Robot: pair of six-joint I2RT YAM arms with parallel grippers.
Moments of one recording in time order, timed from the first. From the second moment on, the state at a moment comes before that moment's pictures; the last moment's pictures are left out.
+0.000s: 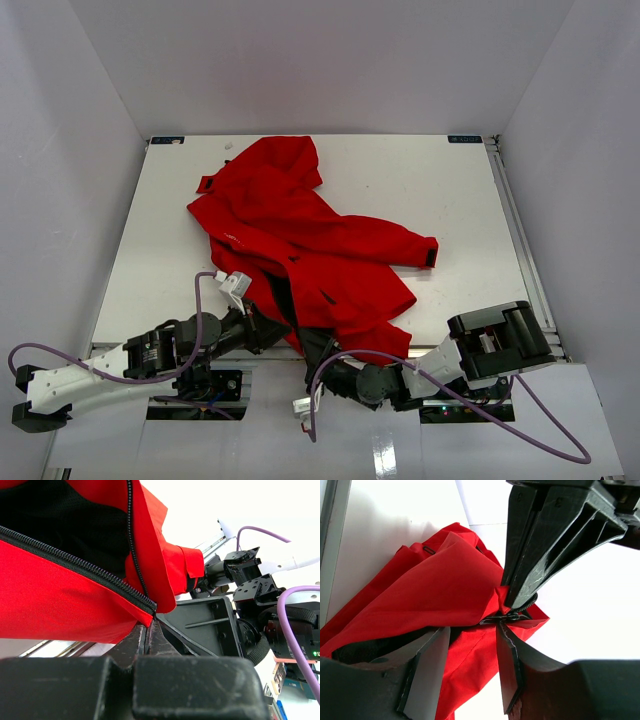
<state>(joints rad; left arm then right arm) -1.31 0.27 0.42 -0.44 -0.31 -0.89 1.80 1.60 0.35 1.23 0.67 -1.45</state>
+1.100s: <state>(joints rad) -1.31 0.27 0.42 -0.43 -0.31 -0.88 1.83 1.61 0.40 1.22 0.71 -1.55</state>
